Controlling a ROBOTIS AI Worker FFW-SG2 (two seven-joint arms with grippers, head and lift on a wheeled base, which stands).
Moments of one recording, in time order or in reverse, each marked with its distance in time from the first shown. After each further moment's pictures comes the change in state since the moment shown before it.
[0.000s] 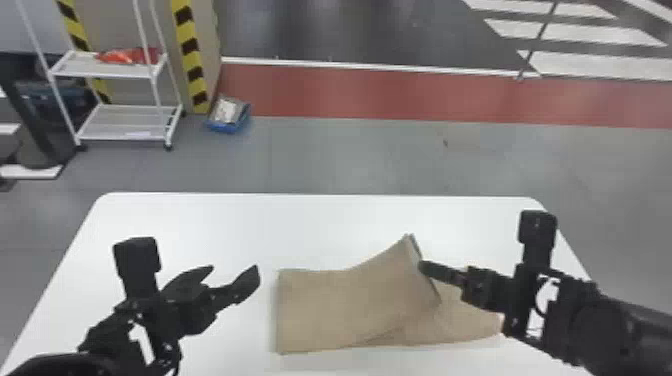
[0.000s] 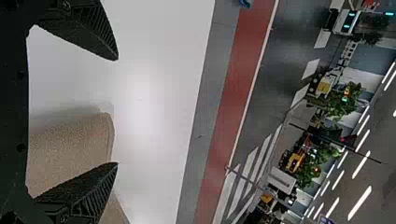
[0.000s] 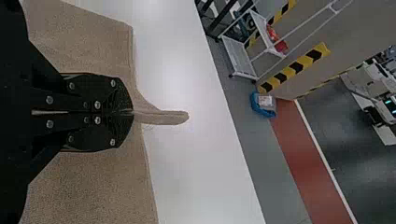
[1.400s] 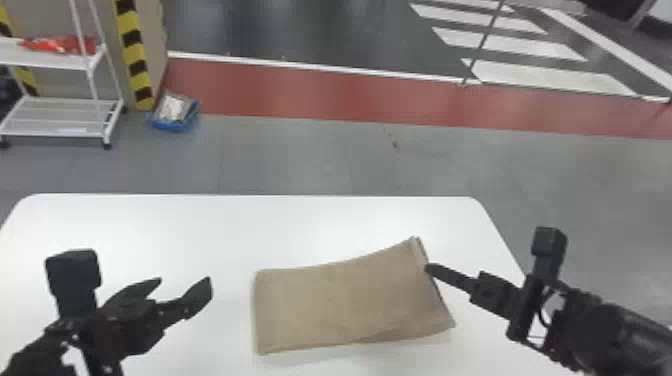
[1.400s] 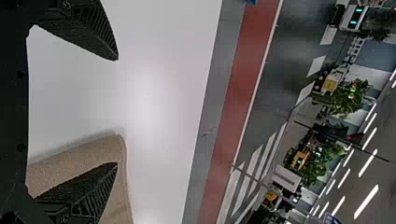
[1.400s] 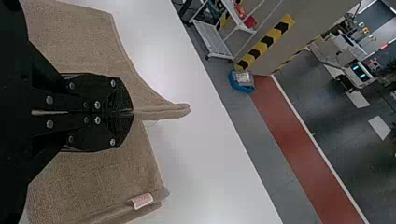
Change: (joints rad) left arm 0.017 -0.006 -0.025 -0.013 -0.009 0.006 0.009; right arm -0.006 -0.052 -0.245 0.089 -0.022 -0.017 0.120
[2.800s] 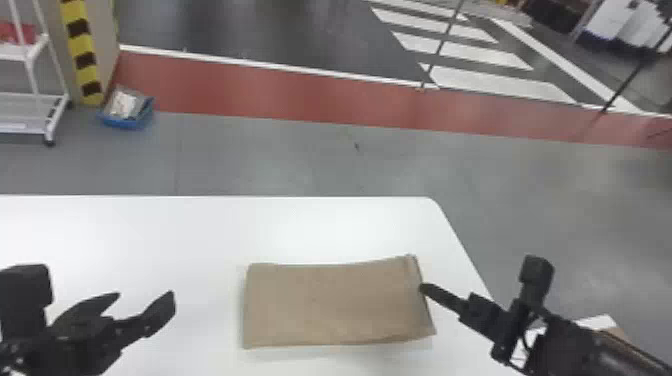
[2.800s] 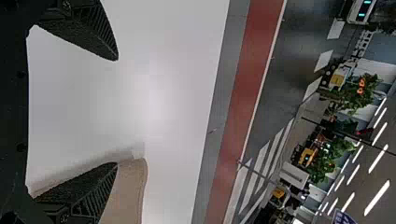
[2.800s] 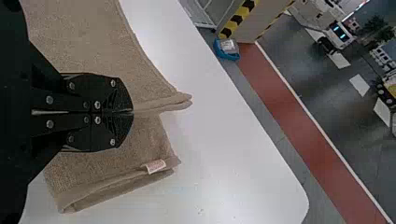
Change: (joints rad) left arm 0.018 0.006 -0.034 -0.010 -0.010 0.000 0.011; right arm 0.039 0.000 -0.153 0.073 -0.001 -0.055 0.007
